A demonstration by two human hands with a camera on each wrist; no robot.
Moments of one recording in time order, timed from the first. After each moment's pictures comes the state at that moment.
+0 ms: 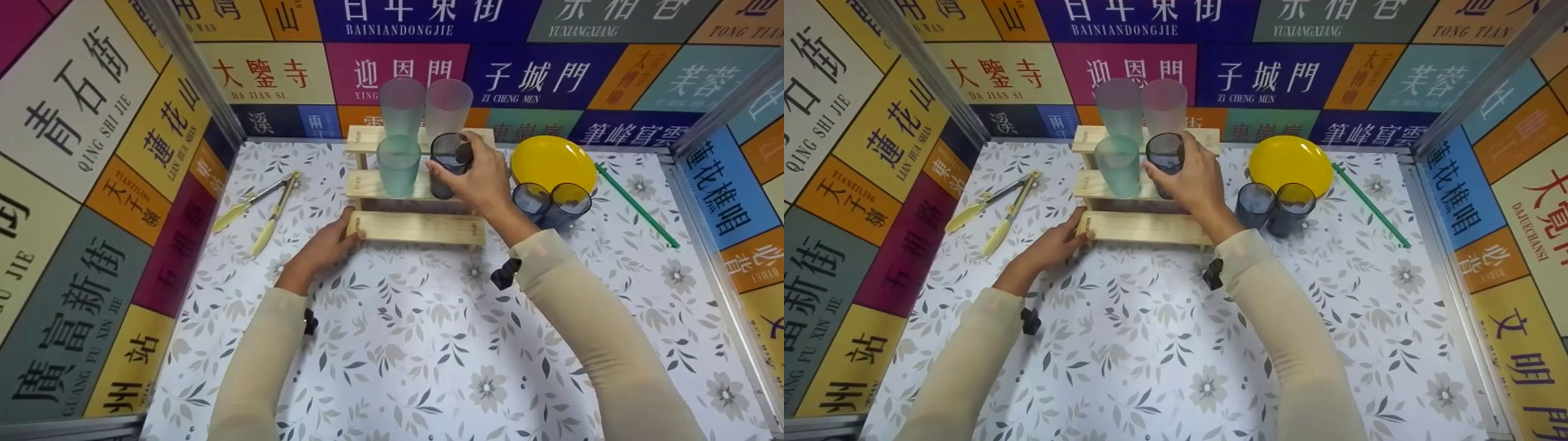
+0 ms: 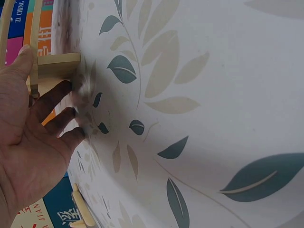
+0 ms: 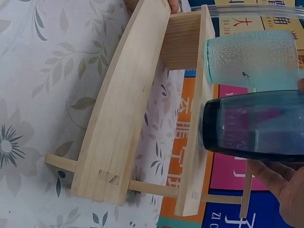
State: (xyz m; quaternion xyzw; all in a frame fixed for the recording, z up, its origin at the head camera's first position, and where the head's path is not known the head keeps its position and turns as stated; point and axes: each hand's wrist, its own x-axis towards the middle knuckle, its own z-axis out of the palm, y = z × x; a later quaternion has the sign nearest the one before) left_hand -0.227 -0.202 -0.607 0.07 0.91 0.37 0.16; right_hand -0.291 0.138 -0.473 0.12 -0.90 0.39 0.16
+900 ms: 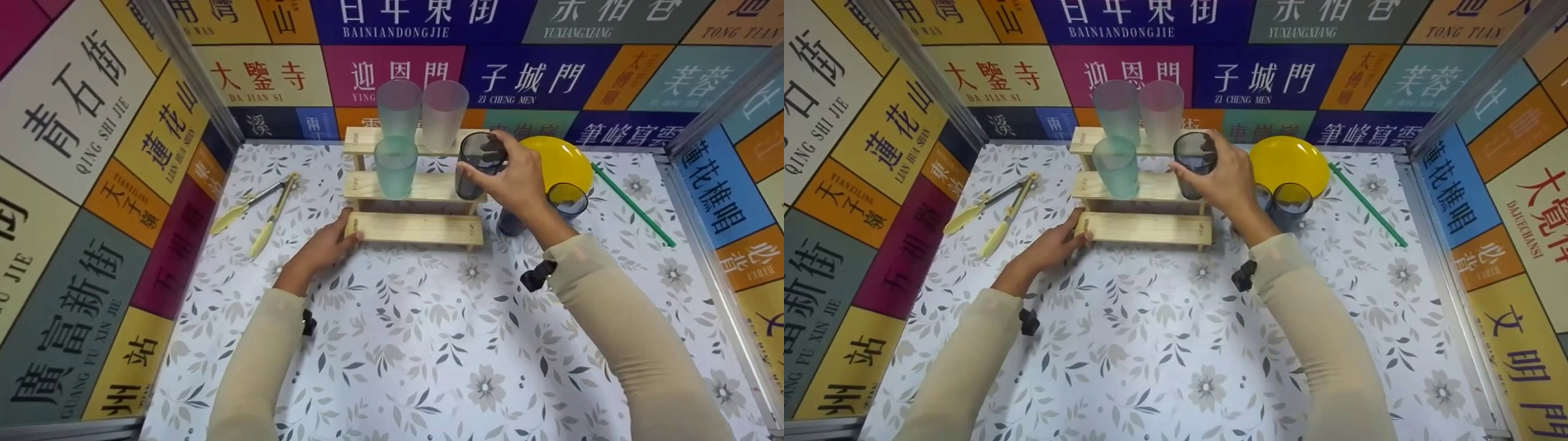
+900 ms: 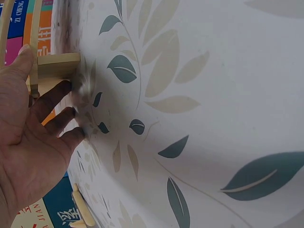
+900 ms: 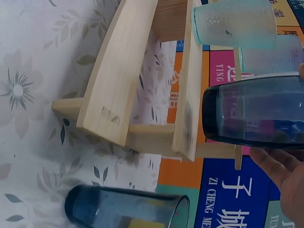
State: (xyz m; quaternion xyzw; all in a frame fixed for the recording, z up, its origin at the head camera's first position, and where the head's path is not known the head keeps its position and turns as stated) left_hand -0.227 -0.203 -0.607 0.07 0.91 0.38 0.17; right_hand -0.283 0.196 -0.459 0.12 -0.89 0.40 0.16
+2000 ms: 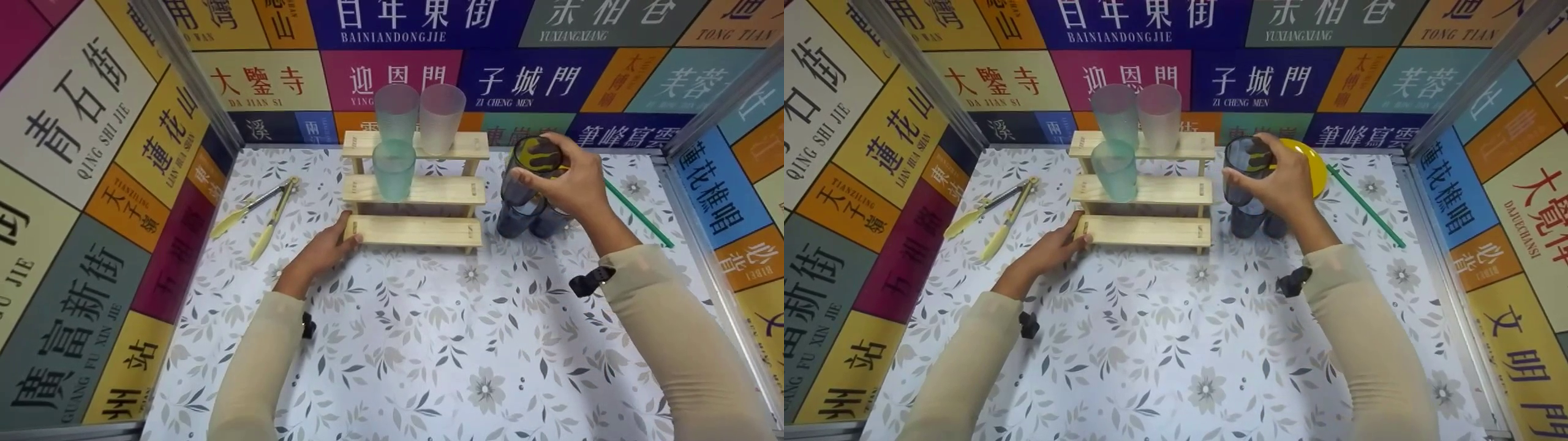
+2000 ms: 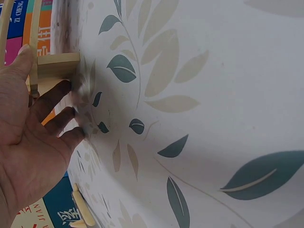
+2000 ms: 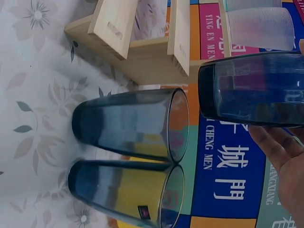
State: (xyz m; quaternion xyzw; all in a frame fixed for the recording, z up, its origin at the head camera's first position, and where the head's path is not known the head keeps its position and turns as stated) left_hand -0.228 -0.202 -0.608 0.07 0.91 0.37 0.17; right_hand -0.267 0.284 -0.445 0.07 -0.90 0.41 0.13
